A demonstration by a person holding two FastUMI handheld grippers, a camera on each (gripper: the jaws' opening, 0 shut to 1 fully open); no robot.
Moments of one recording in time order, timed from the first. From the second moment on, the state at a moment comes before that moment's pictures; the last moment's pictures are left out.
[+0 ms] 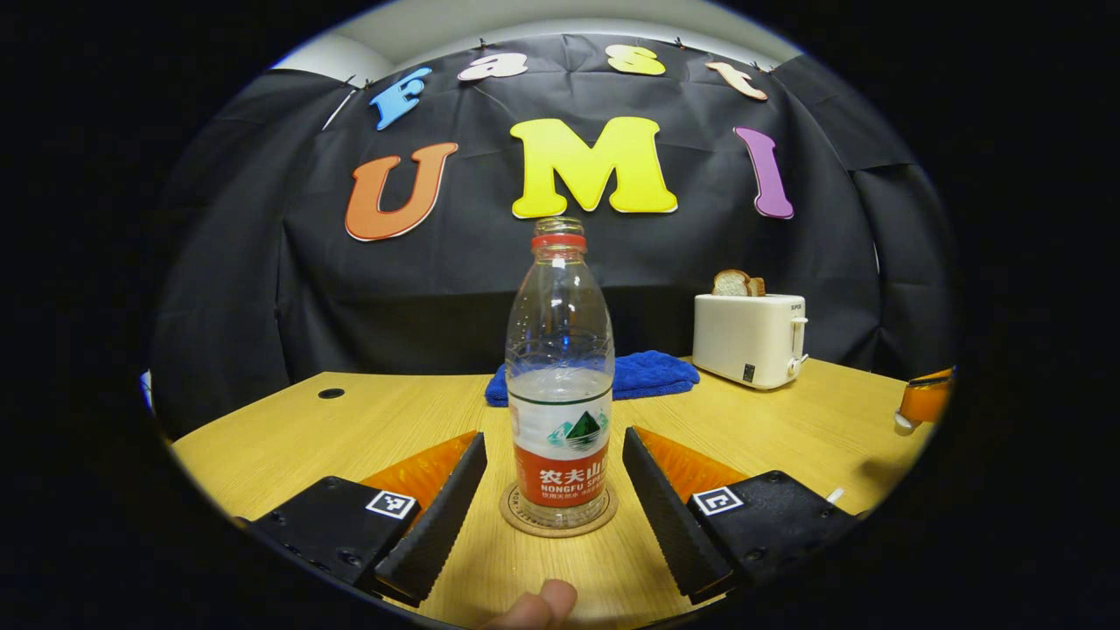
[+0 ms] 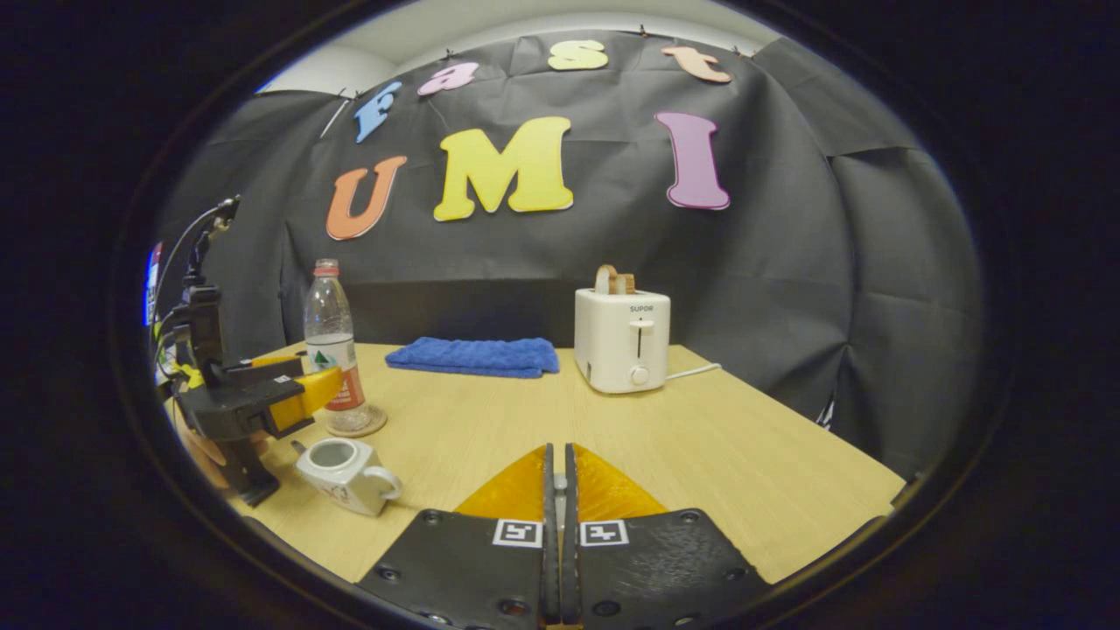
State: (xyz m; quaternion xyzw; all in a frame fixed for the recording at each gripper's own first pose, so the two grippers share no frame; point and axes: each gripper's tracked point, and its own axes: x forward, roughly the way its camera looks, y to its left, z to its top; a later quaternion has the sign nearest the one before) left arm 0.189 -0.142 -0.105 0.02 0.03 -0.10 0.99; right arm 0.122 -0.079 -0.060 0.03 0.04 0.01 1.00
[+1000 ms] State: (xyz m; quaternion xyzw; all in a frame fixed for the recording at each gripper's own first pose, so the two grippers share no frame) left arm 0.022 -0.024 -0.025 0.00 -0.03 -0.02 1.00; right arm 0.106 0.054 -0.030 0.01 0.04 0.17 0.98
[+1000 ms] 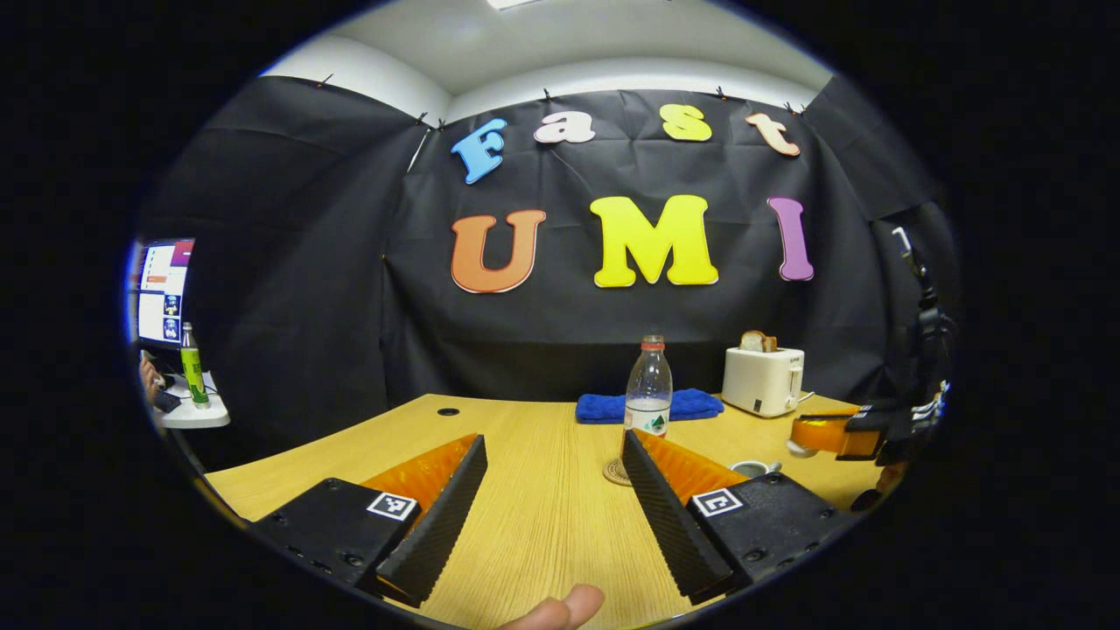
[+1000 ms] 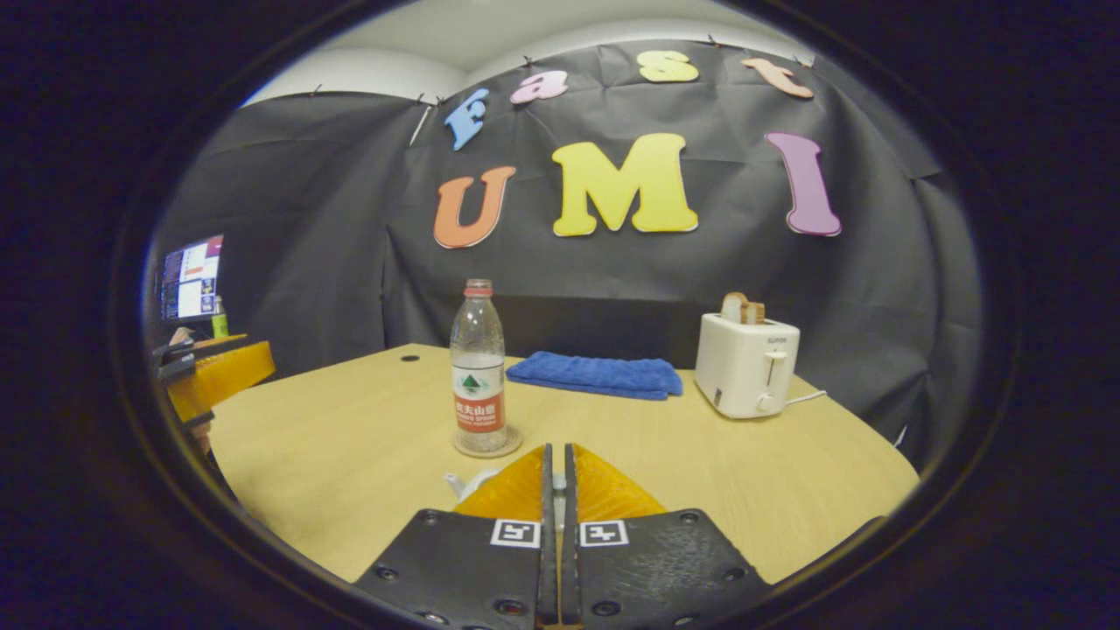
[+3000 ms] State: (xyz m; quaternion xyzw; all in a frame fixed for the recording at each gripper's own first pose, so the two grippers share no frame) left arm -0.020 -0.015 0.010 -0.02 0.02 -0.05 1.00; right arm -0.022 -0.019 0.063 0.02 -0.04 0.05 1.00
